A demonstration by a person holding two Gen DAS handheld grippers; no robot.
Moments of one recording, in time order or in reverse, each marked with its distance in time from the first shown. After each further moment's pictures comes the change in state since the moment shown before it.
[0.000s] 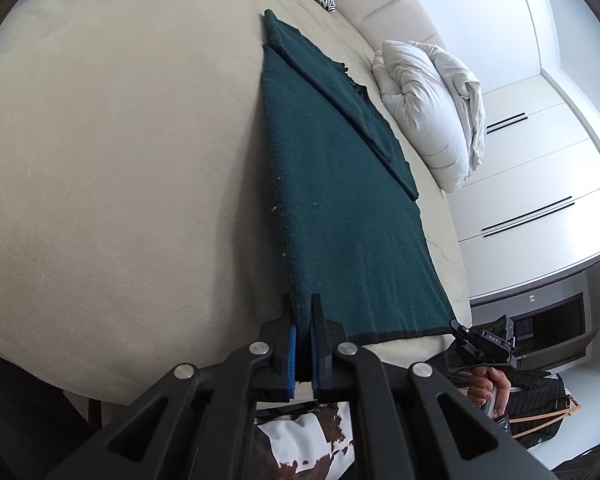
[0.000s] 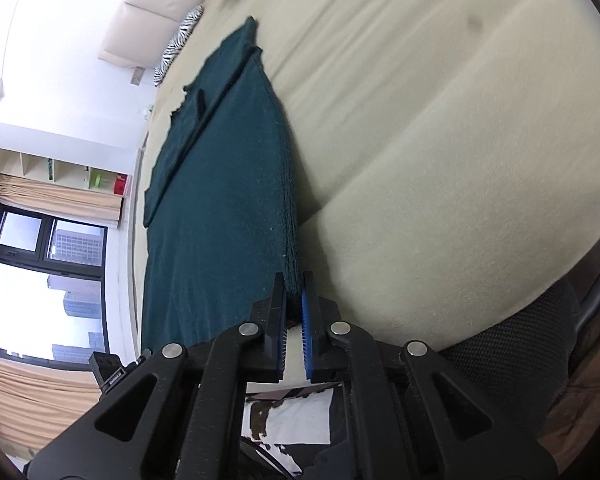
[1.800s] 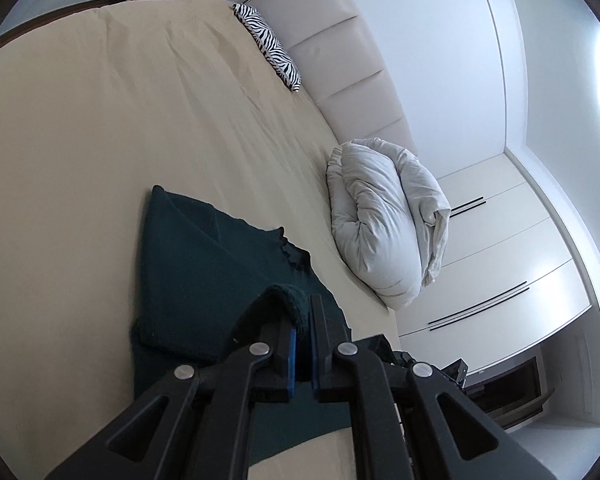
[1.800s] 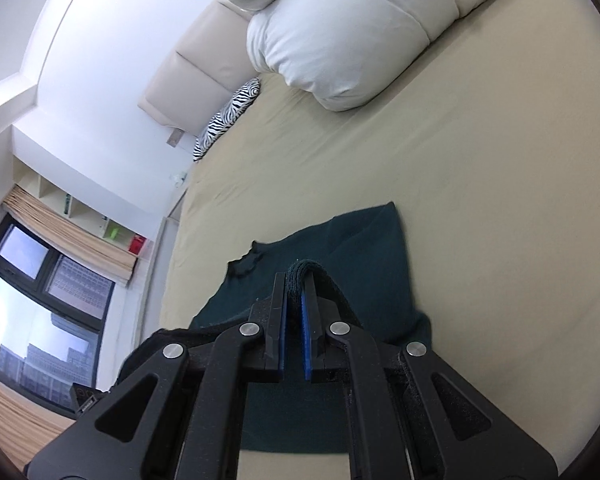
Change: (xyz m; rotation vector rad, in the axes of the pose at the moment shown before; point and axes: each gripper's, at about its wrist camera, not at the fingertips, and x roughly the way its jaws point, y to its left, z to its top) left arm 0.074 -0.036 0.288 -0.075 -0.239 -0.221; right arm 0.094 0.181 0.276 -0.143 -0.282 0.012
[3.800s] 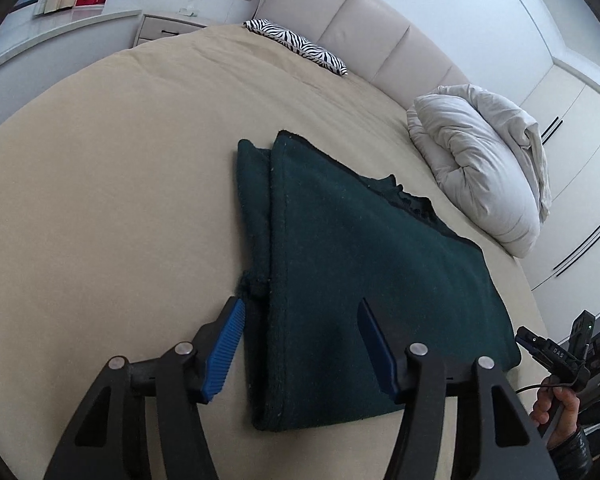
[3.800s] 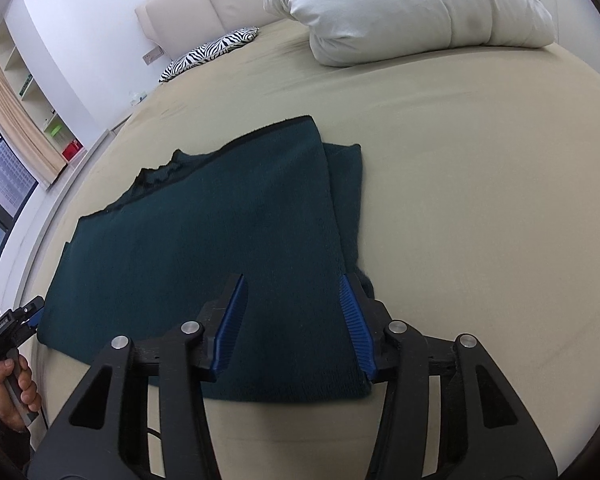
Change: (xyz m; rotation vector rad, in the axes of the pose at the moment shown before) left arm 0.025 0.029 -0.079 0.304 -0.031 0.434; right arm 0.052 -0.028 -0.085 -0.375 0.061 -0.260
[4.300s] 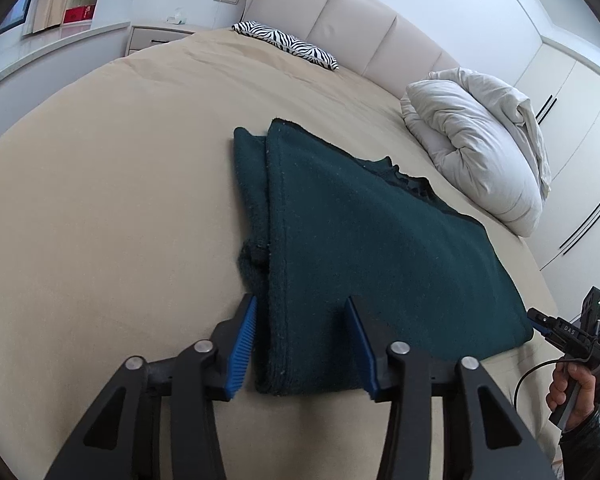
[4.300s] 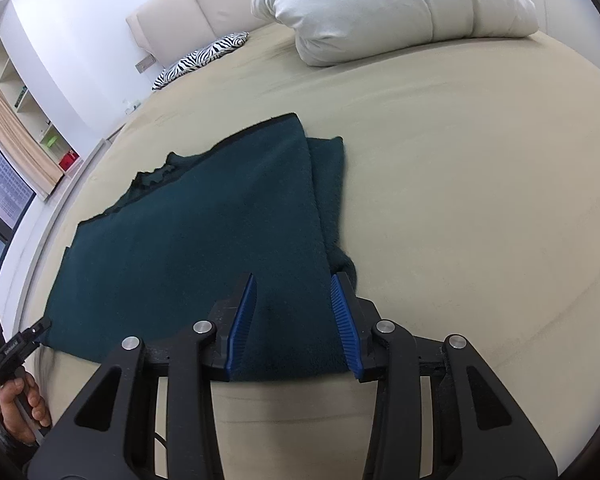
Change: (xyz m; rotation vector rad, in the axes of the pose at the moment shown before) left arm -0.007 -0.004 -0.018 0.070 0.002 0.019; right arm -0.007 -0.013 -0.010 0.034 -0.001 -0.017
